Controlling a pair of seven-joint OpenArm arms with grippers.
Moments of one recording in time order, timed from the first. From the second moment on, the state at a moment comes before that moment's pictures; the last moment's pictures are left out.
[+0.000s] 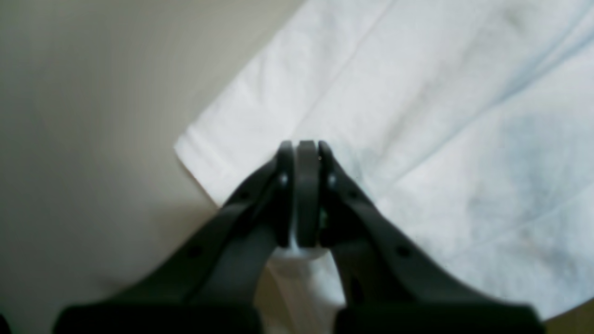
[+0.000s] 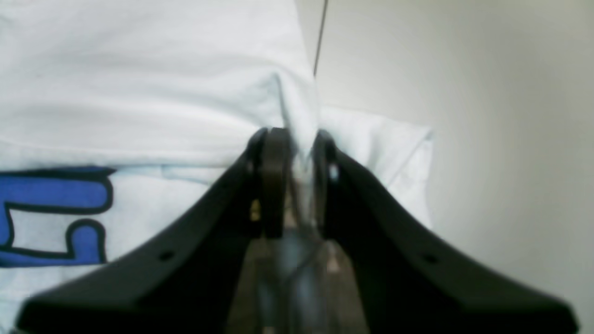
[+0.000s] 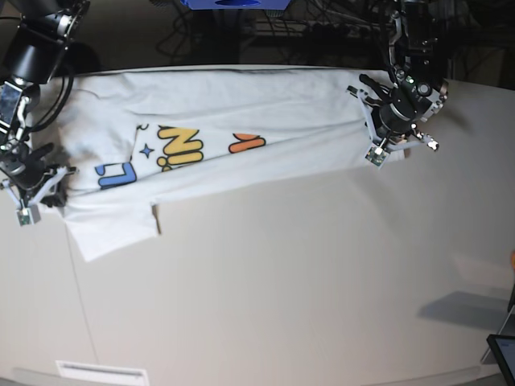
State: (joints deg) left arm 19.7 -15.3 -10.4 109.8 3.5 -31.8 54.9; right arm 4.7 16.7 29.2 69.2 5.4 41.2 -31.5
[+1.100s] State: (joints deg) left arm 18.9 -16.0 -10.9 107.2 3.1 -31.8 54.0; right arm 19.9 19.9 15.7 63.0 5.5 36.8 -36.0
